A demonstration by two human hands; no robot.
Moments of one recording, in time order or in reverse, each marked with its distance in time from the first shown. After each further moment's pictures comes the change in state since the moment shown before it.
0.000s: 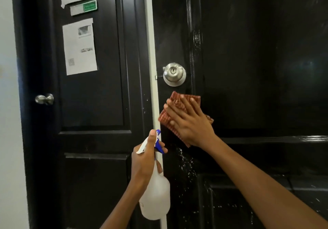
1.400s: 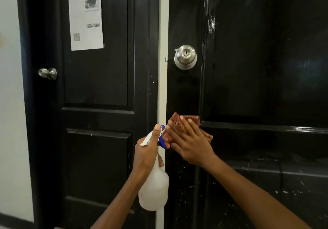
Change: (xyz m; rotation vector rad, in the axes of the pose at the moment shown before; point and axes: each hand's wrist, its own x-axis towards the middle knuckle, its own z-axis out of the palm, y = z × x) left_hand -0.040 -0.027 -0.011 -0.028 -0.004 -0.091; right_hand -0.100 -0.062 0.037 0.041 -0.189 -0.162
